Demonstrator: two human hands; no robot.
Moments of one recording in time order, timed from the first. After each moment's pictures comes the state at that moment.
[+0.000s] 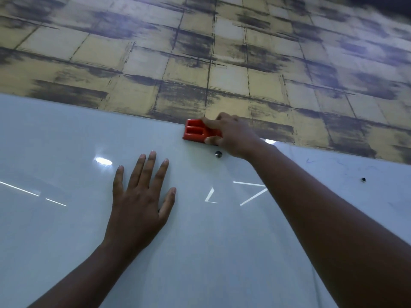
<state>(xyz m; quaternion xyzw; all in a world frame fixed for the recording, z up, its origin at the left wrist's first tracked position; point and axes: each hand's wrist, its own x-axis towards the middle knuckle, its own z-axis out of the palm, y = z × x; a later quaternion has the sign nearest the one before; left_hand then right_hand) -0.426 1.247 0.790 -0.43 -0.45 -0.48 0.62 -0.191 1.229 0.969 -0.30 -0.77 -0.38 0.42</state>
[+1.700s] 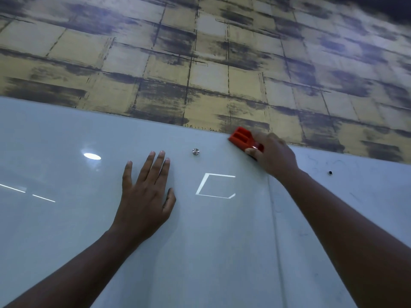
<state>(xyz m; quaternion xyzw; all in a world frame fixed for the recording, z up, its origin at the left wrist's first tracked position) -0.378 1.254 0.801 -0.47 -0.43 -0.44 0.64 -0.058 1.289 0.932 -0.40 -0.67 -0.30 0.56</state>
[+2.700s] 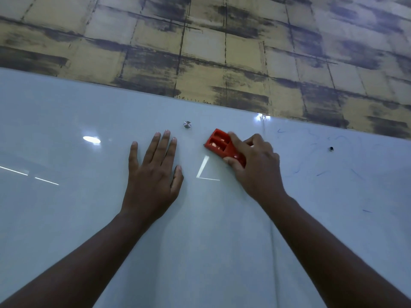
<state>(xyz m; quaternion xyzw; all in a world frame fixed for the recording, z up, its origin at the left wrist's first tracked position) -0.341 1.277 0.790 -0.47 -0.44 -0.46 0.61 -0.091 1.291 0.831 -0.32 -0.66 -0.34 0.59</state>
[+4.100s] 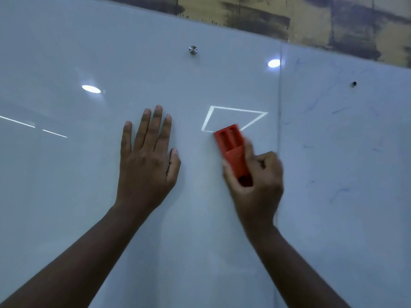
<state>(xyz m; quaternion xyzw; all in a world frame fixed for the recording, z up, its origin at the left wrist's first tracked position) -0.343 1.262 0.680 -0.50 -0.45 -0.47 0.57 -0.125 1.314 0.656 -0.24 -0.54 -0.30 0.75</state>
